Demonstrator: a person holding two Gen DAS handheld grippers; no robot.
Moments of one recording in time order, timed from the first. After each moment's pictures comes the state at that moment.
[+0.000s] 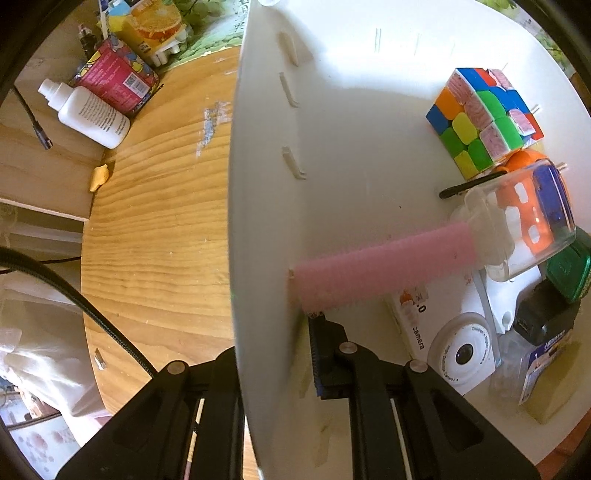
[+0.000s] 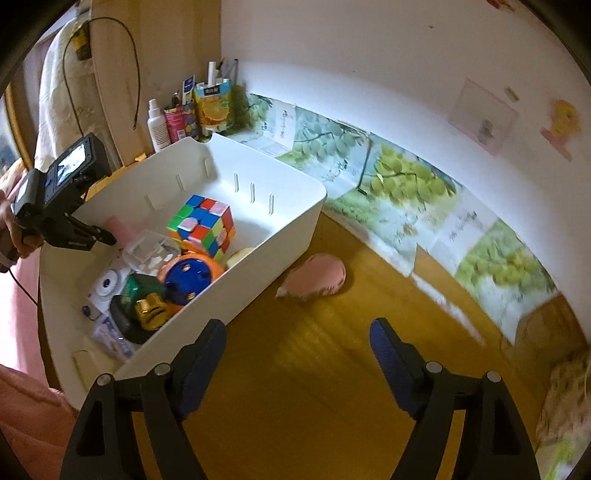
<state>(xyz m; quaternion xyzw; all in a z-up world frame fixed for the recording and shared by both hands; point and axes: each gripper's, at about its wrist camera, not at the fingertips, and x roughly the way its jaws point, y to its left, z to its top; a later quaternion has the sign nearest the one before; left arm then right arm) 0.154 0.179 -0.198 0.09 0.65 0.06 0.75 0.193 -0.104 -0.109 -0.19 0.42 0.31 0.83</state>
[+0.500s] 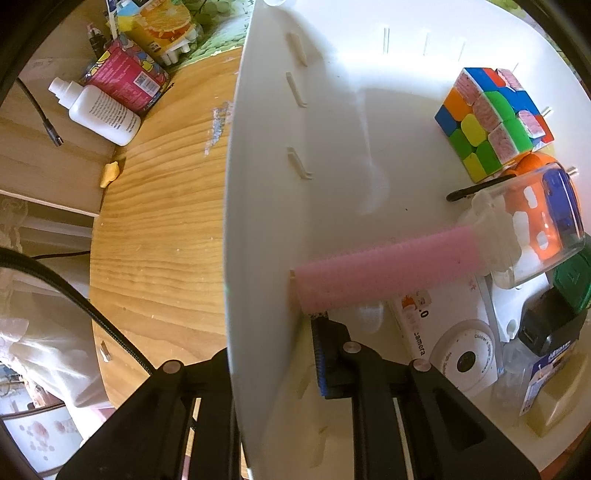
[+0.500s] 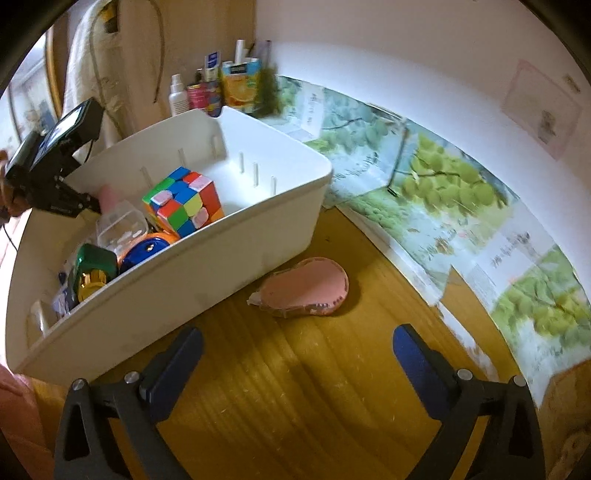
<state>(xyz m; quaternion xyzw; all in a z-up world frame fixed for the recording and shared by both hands) 0.157 0.162 -0.198 0.10 0.65 0.08 0.75 0.242 -0.105 -0.163 -0.23 0.39 0.39 0.80</state>
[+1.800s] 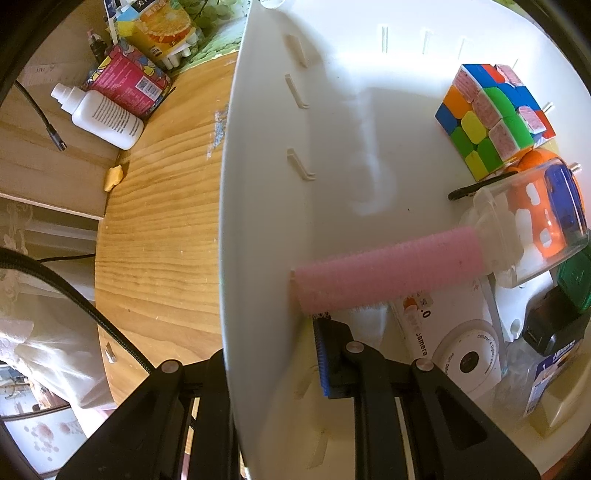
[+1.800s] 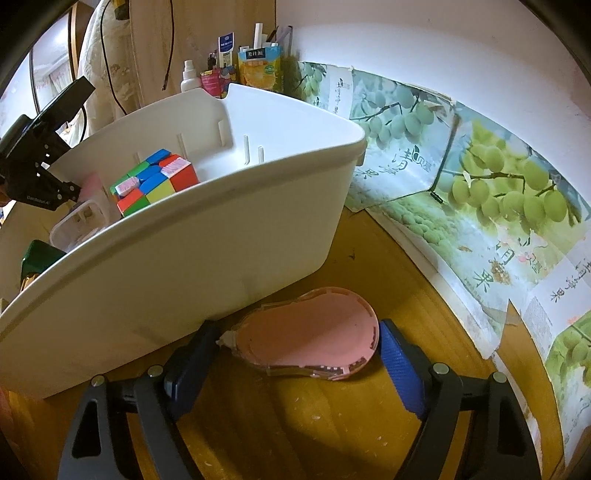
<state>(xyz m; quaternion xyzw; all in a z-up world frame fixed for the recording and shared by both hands) 0.159 0.162 -0.200 0.11 0.65 0.09 0.75 0.280 -0.072 -0.209 -0.22 0.38 0.44 0.78</state>
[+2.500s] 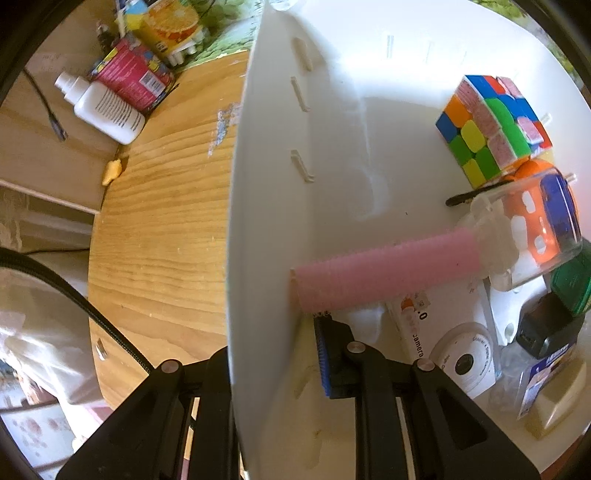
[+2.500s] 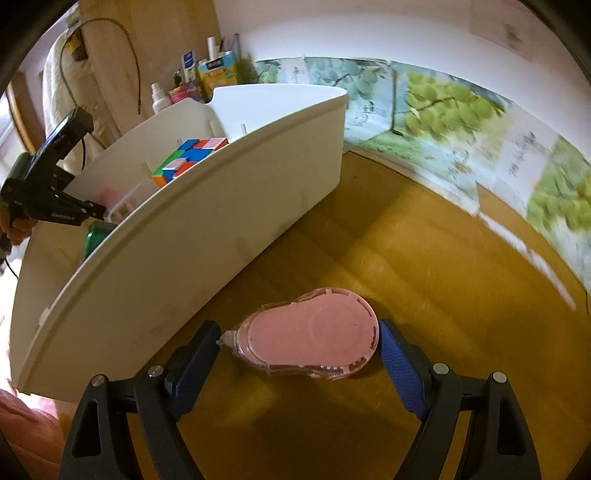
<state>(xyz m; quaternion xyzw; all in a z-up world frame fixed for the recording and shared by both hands) 0.158 0.168 -0.197 0.08 0.64 0.09 0.76 0.193 -0.107 -0.194 -0.11 0.45 0.35 0.81</state>
